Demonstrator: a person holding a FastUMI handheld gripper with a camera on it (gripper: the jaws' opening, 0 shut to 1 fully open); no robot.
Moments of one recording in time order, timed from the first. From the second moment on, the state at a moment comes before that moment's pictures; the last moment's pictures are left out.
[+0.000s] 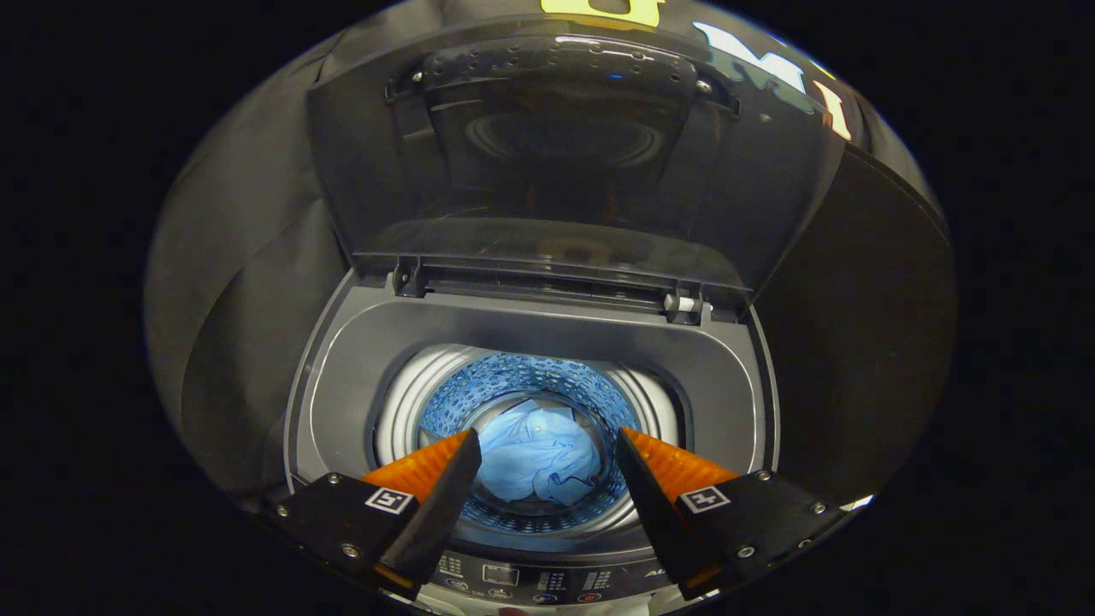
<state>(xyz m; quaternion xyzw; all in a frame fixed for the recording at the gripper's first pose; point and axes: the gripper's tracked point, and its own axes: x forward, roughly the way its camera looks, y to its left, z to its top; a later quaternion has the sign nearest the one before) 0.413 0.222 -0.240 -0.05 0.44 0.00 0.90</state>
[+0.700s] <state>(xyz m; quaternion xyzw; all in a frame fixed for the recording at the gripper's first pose) 0.415 0.227 -0.097 -0.07 0.31 -0.05 0.95</state>
